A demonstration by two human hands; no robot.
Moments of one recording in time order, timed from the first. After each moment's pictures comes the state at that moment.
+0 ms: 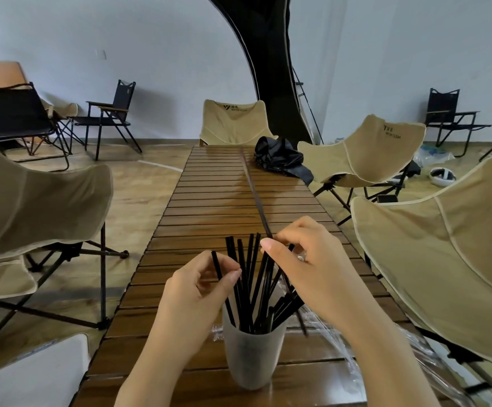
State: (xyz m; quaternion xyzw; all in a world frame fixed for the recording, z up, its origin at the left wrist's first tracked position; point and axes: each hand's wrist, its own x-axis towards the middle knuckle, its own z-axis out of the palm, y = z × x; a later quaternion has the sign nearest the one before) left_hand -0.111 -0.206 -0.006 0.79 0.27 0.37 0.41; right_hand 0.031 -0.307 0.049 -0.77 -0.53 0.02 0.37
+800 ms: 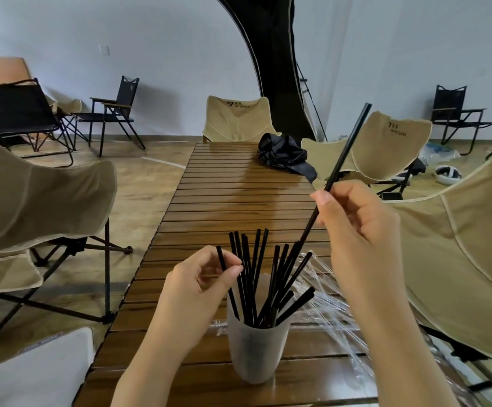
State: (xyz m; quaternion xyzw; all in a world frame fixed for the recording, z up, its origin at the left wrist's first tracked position) left_hand -0.116 -0.207 -0.003 0.79 0.26 0.37 0.41; right_hand 0.031 -0.319 0.069 -0.64 -0.43 -0.05 0.64
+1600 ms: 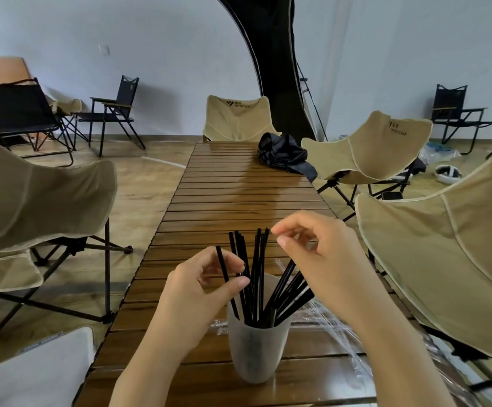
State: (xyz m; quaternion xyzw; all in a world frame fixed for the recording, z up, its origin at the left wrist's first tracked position) left_hand -0.118 -0.205 -0.004 0.80 0.27 0.34 0.41; right_hand 0.029 -0.314 0.056 -0.73 -0.52 0.00 0.43
